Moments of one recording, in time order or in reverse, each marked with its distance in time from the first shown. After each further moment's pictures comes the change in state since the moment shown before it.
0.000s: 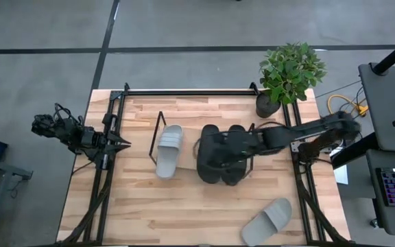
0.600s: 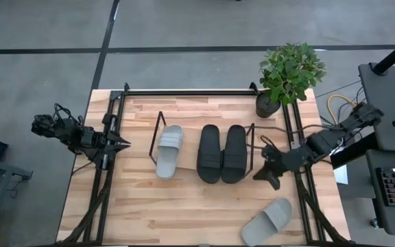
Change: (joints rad) left arm 0.000 -0.001 0.000 0.003 0.000 0.000; right arm 0.309 -0.604 -0.545 -0.158 0.184 1.031
